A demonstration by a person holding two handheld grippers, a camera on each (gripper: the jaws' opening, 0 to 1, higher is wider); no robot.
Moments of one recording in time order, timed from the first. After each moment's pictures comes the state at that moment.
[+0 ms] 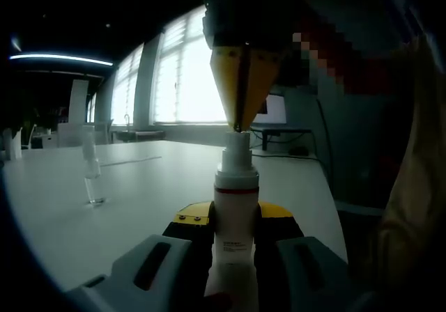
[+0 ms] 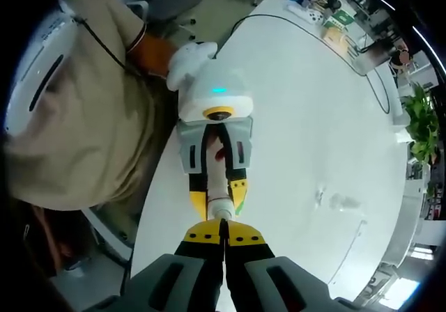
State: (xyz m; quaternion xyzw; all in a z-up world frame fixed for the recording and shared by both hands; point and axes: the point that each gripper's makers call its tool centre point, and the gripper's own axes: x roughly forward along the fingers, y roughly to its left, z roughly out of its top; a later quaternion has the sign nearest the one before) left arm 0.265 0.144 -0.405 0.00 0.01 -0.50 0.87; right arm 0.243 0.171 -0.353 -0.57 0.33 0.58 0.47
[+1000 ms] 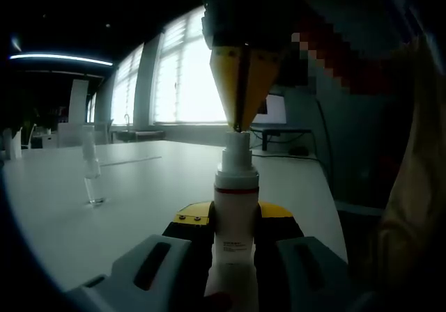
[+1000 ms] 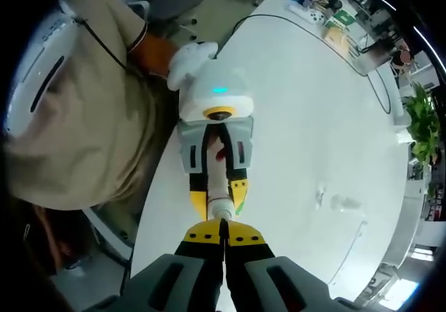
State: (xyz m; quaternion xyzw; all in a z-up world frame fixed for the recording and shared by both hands) left arm 0.265 0.144 -0.405 0.00 0.01 -0.50 0.87; right arm 0.243 0.170 -0.354 -0.57 0.33 0.59 0.47
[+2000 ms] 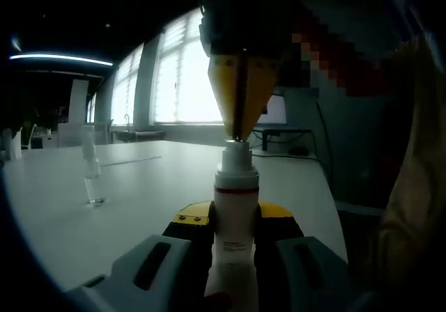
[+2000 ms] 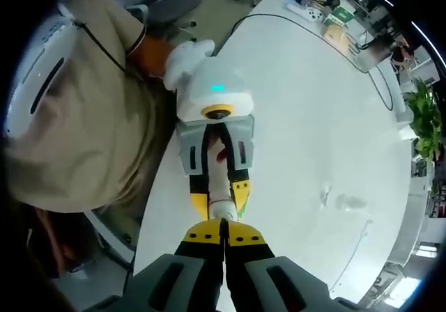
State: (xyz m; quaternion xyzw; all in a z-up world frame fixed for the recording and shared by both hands) left arm 0.265 0.144 -0.405 0.00 0.01 -0.50 0.87; right arm 0.246 0.173 -0.359 -0.56 0.34 0.59 0.47
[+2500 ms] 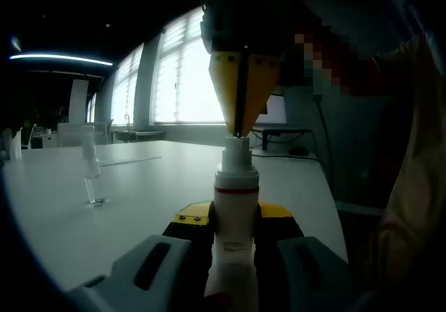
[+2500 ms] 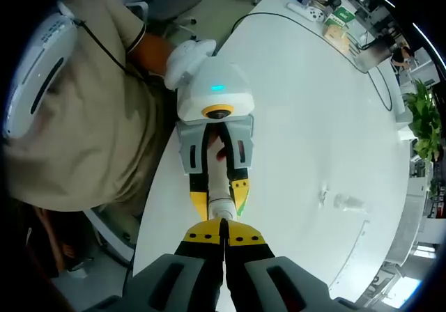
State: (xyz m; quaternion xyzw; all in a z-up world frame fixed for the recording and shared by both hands) left arm 0.265 0.144 -0.405 0.00 0.01 -0.50 0.87; right arm 0.245 0.172 -0.355 -0.57 0.33 0.59 0.47
